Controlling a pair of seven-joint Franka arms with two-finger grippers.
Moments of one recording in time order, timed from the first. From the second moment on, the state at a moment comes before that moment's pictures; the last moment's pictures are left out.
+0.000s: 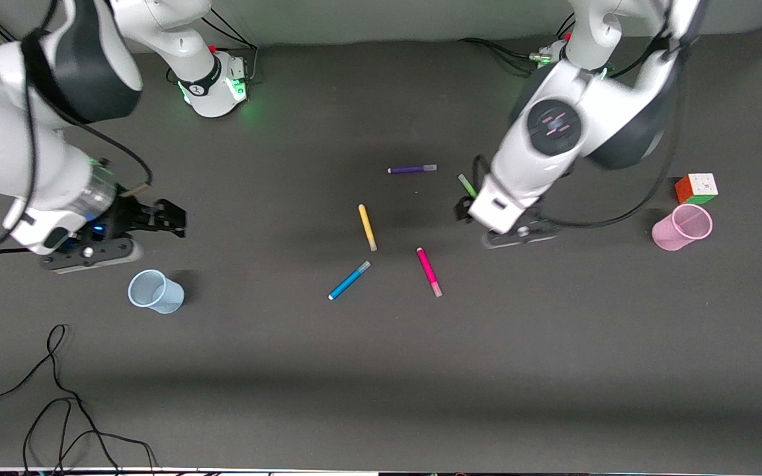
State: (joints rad) left arm -0.34 0.29 -0.25 -1.76 -0.02 1.99 -0.78; right arm 0.30 0.17 -0.04 -1.58 0.00 1.74 0.22
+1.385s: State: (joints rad) left arm -0.43 0.80 -0.24 -1.57 -0.02 2.30 -1.01; right arm 0.56 0.43 -0.04 -1.49 0.06 1.95 1.34
